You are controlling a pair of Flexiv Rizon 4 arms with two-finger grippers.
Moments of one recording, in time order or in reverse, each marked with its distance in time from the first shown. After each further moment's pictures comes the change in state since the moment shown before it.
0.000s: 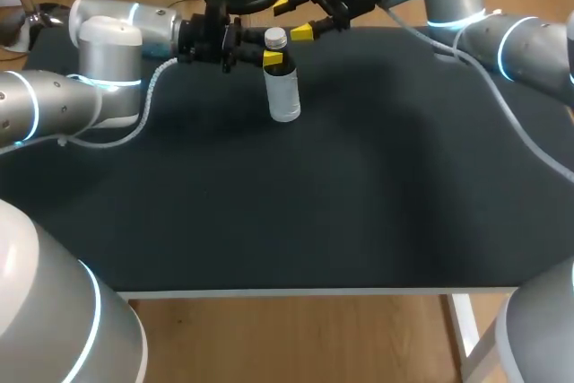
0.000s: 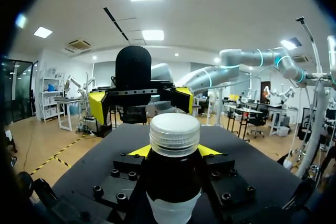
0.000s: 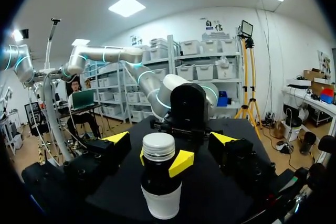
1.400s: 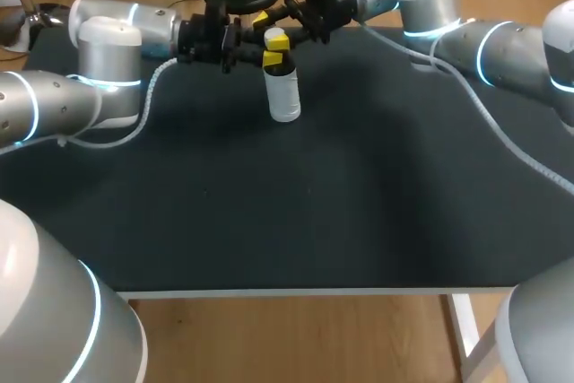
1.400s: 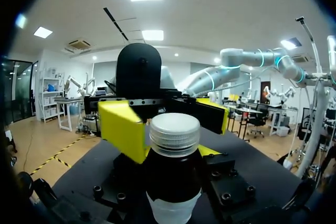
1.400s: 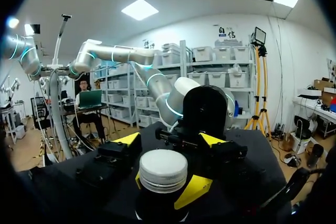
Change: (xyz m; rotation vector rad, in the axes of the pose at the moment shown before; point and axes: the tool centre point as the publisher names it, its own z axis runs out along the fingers) left arm 0.000 0.000 0.000 0.000 0.000 0.000; right arm 0.011 -0.001 0.051 -0.059 0.092 -0.058
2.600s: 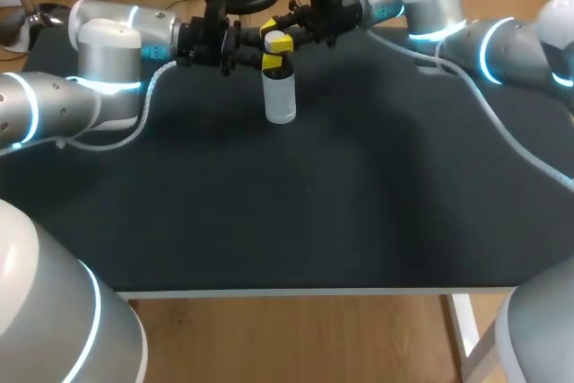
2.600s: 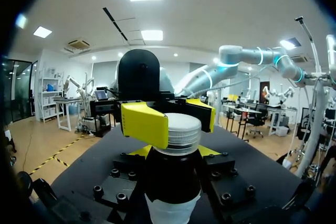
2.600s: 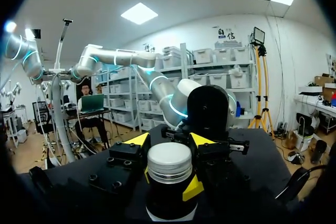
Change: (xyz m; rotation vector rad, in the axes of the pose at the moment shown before) left arm 0.004 0.004 -0.001 0.000 0.005 -0.001; right arm 0.012 -0.006 -0.005 -0.031 0.016 0.026
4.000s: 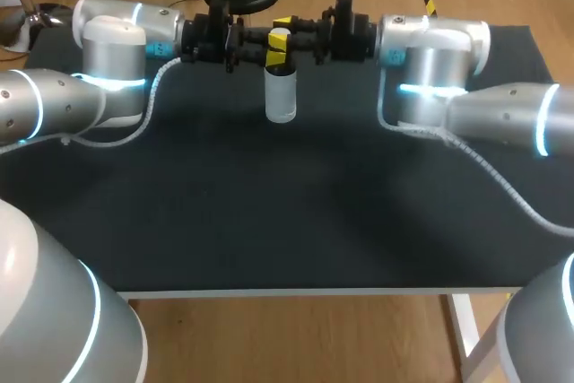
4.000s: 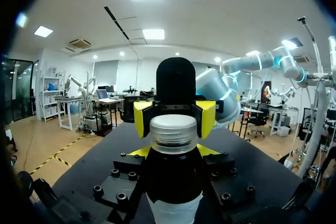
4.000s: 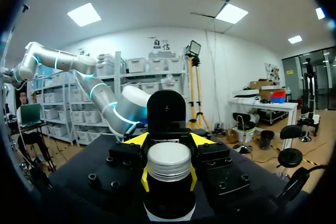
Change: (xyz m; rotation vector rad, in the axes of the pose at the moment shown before) left arm -0.009 -0.002 0.005 -0.005 -0.009 -0.002; right arm -0.018 0.001 -0.018 -0.086 -0.617 0.021
